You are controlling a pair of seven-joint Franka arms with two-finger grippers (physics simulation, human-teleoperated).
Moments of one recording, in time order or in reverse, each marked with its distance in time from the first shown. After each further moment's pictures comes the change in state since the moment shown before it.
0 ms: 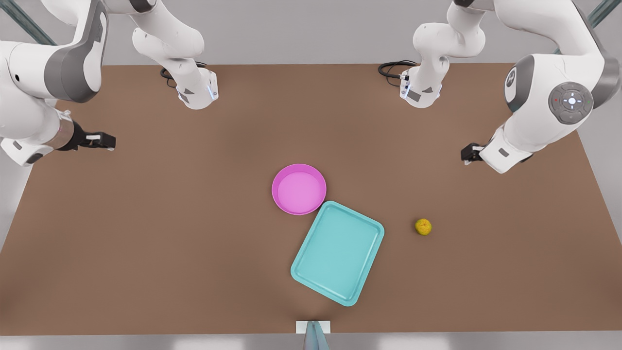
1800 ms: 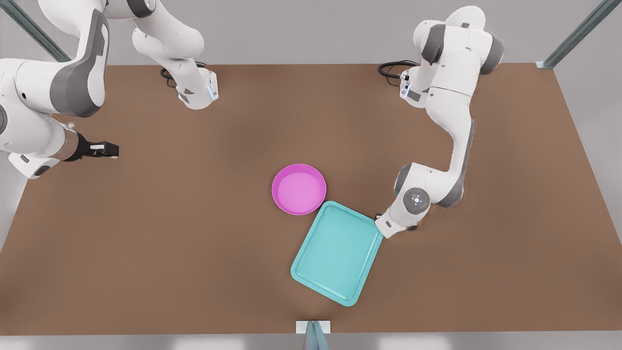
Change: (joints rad) left arm -0.281 0.519 -0.016 -0.104 -0.056 0.721 -0.141; right arm 0.002 0.041 -0.008 -0.006 0.003 0.022 -0.027
